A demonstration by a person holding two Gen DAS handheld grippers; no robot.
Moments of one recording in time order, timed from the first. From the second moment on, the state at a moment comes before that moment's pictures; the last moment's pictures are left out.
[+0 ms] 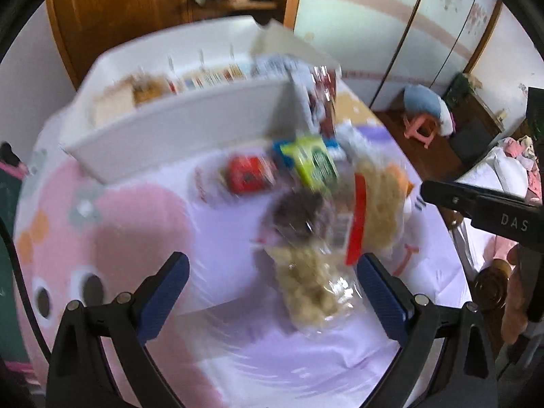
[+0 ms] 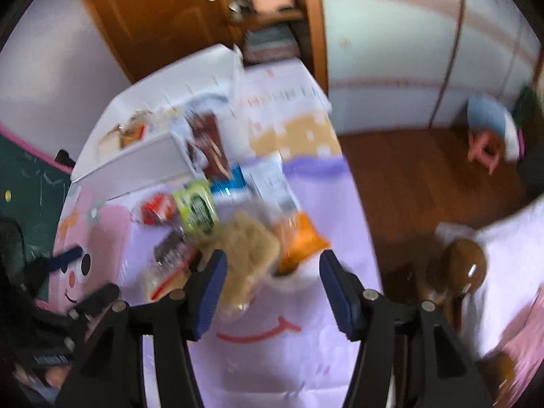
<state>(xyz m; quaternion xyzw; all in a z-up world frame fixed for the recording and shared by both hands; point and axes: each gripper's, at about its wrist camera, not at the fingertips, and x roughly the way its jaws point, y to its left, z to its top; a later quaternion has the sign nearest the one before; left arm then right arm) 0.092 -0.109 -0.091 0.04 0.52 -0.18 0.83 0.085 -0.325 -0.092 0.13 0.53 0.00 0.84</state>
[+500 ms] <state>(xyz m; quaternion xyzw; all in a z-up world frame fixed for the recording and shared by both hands) 0.089 -0.140 -0.146 0.05 0.57 -0.13 0.81 0.106 -0.303 -0.139 0.20 0.54 0.03 0.81</state>
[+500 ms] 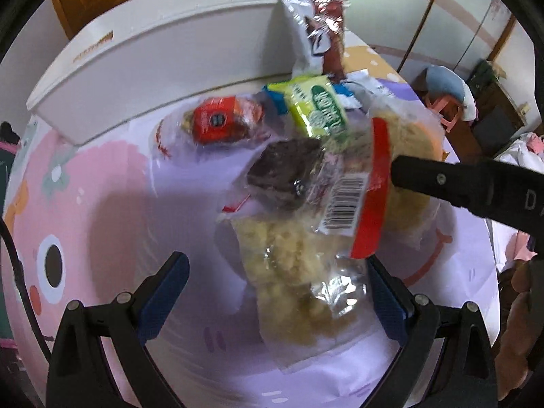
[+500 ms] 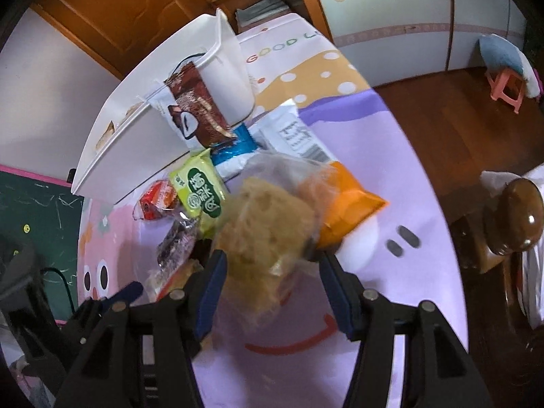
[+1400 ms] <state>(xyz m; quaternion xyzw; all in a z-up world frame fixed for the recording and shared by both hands) 0.097 -0.014 -0.031 0.00 0.48 -0.10 0.87 0.083 -0.258 -0.022 0.08 0.43 0.11 0.89</state>
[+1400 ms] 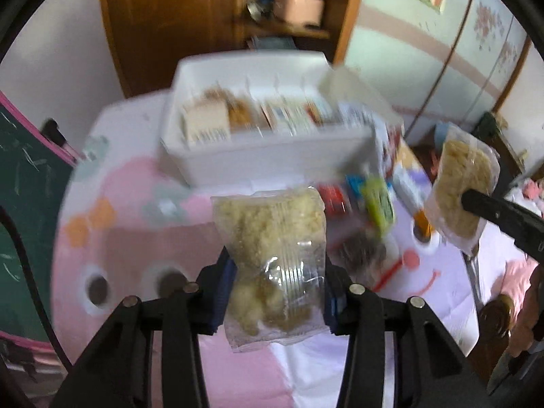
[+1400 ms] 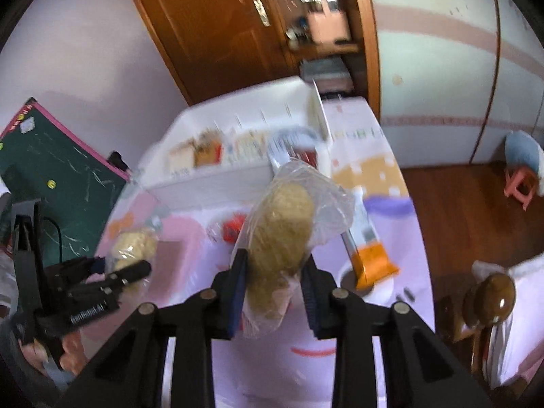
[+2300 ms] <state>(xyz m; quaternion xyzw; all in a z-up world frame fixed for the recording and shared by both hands) 0.260 0.002 0.039 0.02 0.43 -0.05 0.90 0.257 -0.196 0.042 0.02 0.39 0.07 0.92</state>
